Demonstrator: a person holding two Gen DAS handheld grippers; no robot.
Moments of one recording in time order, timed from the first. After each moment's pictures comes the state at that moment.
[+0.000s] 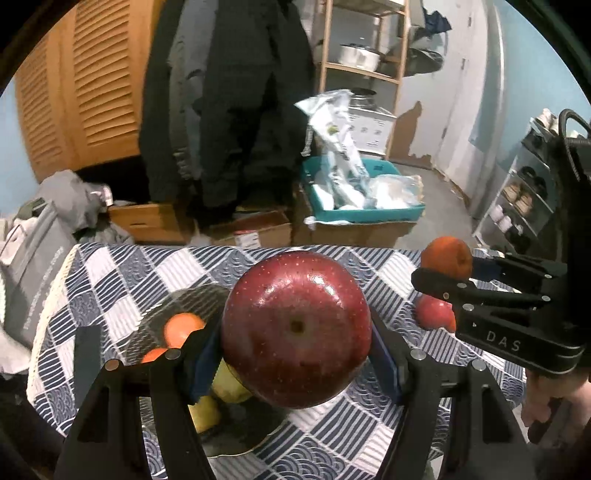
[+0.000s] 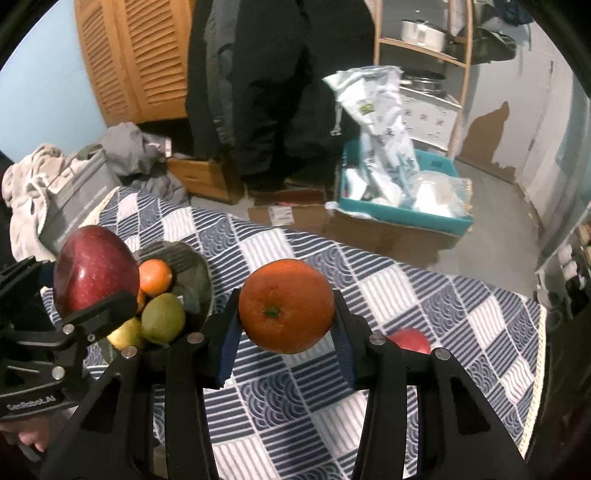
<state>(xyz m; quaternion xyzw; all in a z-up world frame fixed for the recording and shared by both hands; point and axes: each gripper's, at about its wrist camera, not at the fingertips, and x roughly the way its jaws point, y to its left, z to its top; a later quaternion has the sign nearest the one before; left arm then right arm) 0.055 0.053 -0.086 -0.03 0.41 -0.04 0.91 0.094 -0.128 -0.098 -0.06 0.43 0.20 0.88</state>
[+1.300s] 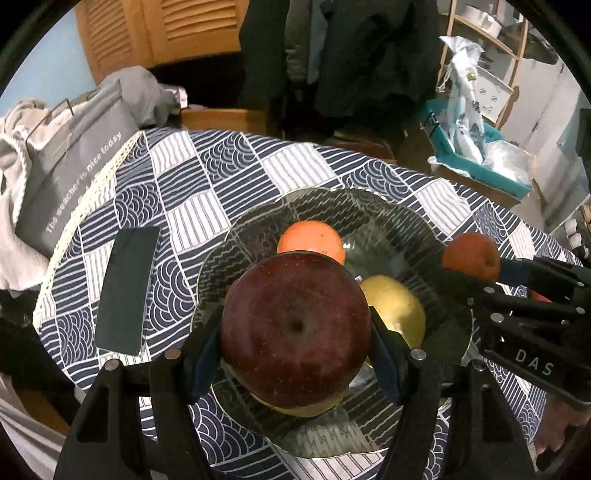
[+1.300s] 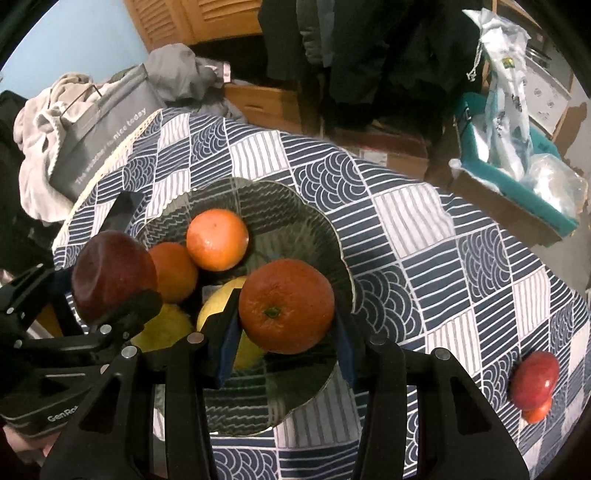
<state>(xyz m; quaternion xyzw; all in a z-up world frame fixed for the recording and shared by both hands) 0.066 0.168 -0.197 -0.08 0.52 0.10 0.85 0.125 0.017 -0.199 -0.09 0.52 0.29 0.80</state>
